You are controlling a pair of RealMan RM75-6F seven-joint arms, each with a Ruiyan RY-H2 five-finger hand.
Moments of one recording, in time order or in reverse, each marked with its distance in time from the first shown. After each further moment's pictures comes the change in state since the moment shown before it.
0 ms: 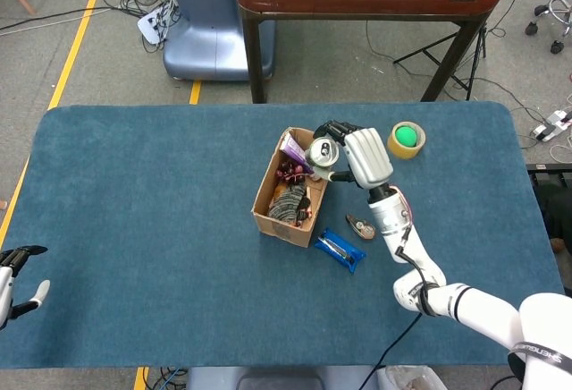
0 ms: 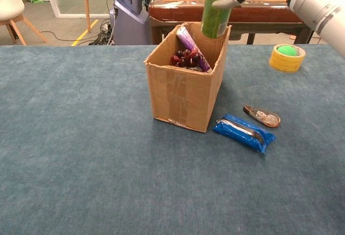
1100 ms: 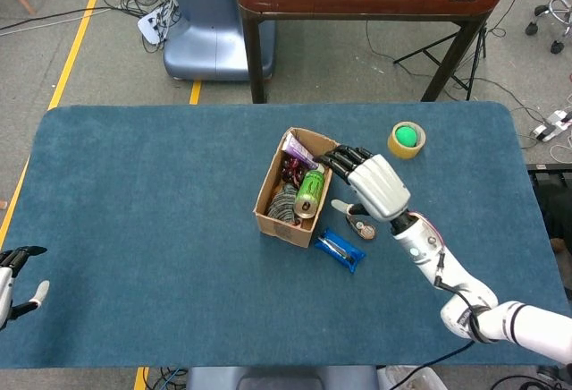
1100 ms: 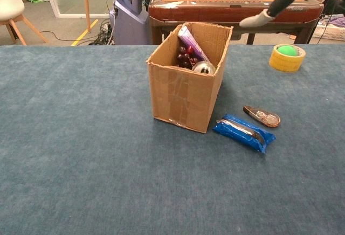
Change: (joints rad) left arm 0.001 -0.001 0.001 -0.005 -0.003 -0.004 0.022; right arm -0.106 0.305 -0.191 -0.306 -0.216 0.074 -0.160
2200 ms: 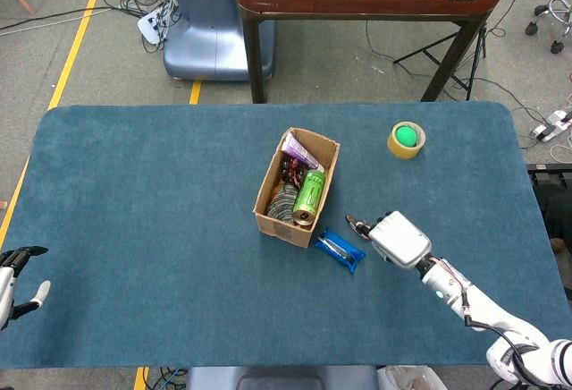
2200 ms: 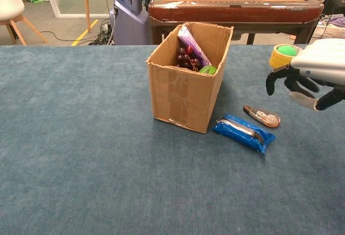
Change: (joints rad) left arm -0.002 -0.002 -0.001 -0.001 -0.005 -0.006 0.003; right arm -0.097 0.130 -0.197 -0.129 0.047 -0.290 -0.323
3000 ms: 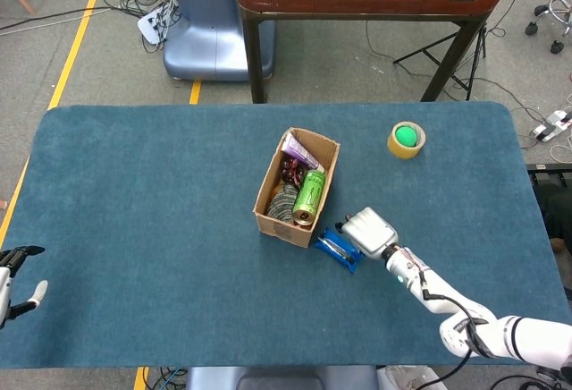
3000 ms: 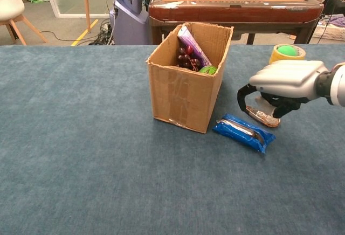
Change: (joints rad) left arm 0.006 0.011 -0.003 -0.008 -0.003 0.011 -0.011; right arm 0.140 -0.145 0.069 0.014 0.359 -0.219 -0.246
